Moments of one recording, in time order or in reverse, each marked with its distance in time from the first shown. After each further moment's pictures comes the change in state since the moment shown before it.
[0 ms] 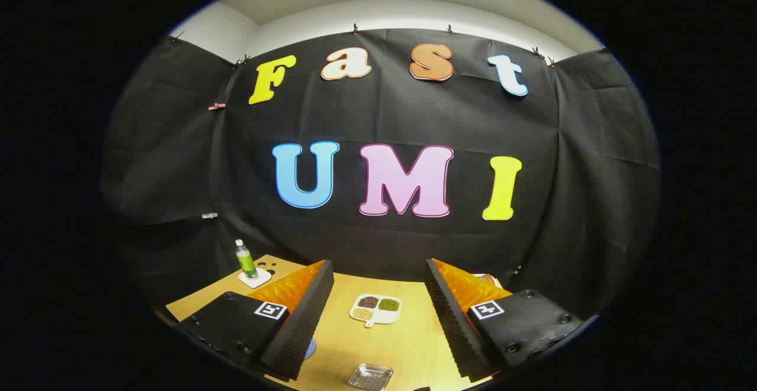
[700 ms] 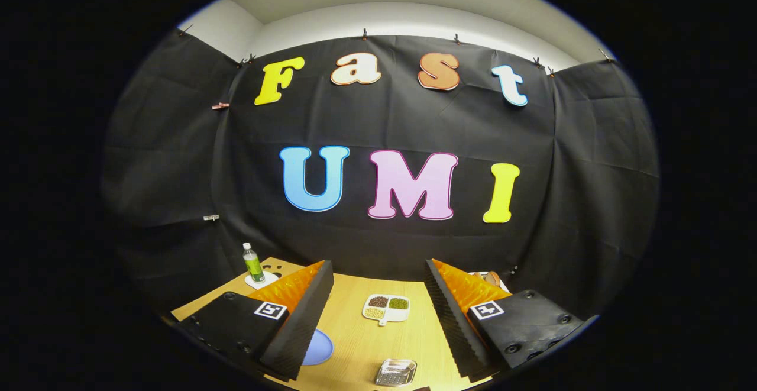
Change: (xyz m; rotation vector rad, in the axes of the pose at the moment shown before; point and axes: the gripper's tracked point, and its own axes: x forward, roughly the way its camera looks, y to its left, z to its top) arm -0.028 0.059 0.003 -0.015 -0.010 -0.040
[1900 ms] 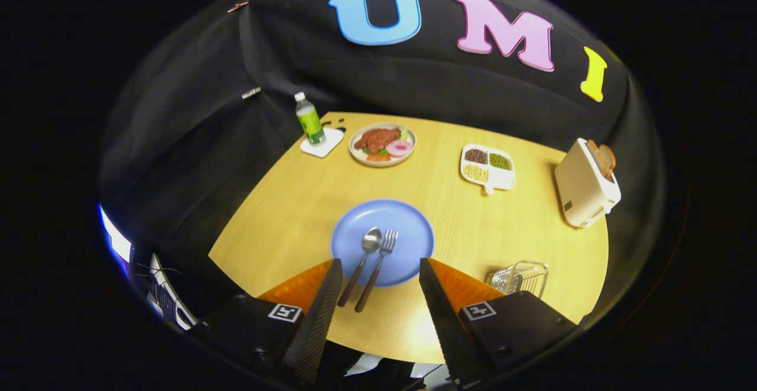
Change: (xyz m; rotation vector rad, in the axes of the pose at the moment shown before) arm 0.008 0.184 -0.273 0.021 0.837 0.248
